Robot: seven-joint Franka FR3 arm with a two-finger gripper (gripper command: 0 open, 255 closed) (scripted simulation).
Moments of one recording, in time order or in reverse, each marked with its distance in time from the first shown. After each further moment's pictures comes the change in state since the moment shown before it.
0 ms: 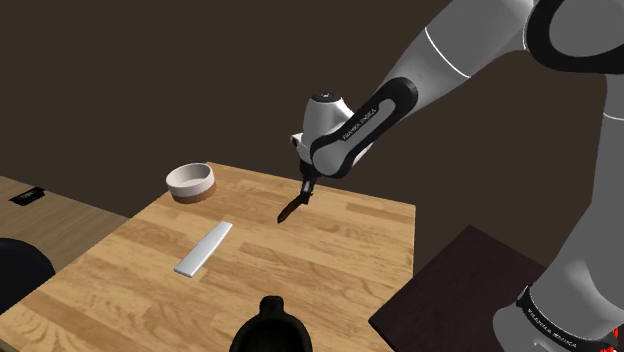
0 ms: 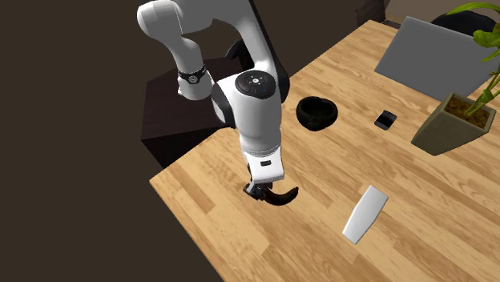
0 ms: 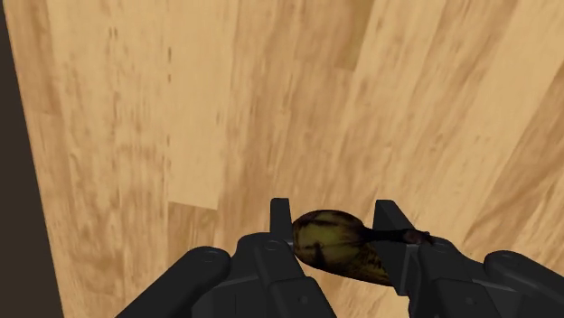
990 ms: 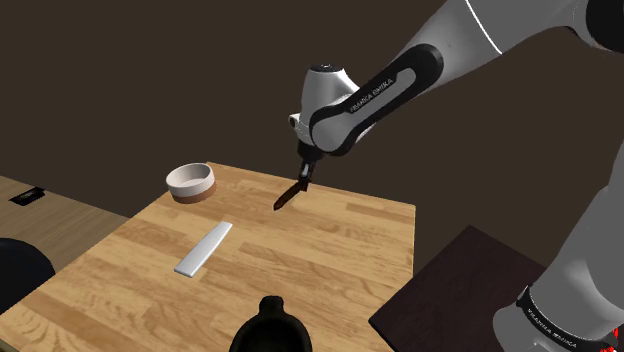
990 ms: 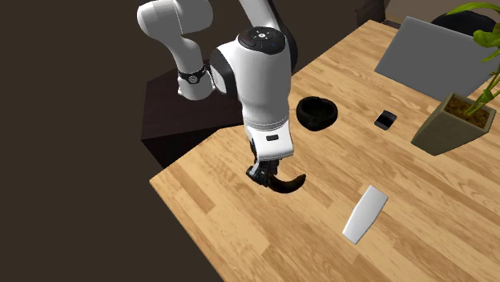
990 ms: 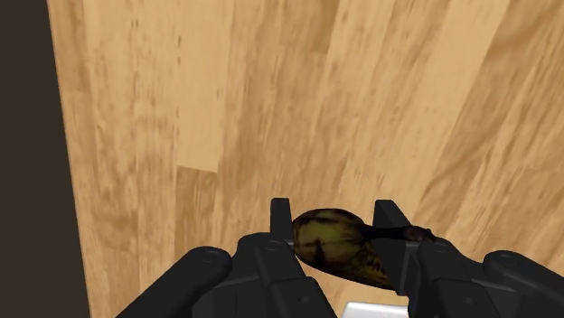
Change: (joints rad) arm 0.004 -0.142 0.023 -0.006 0.026 -0.135 0.004
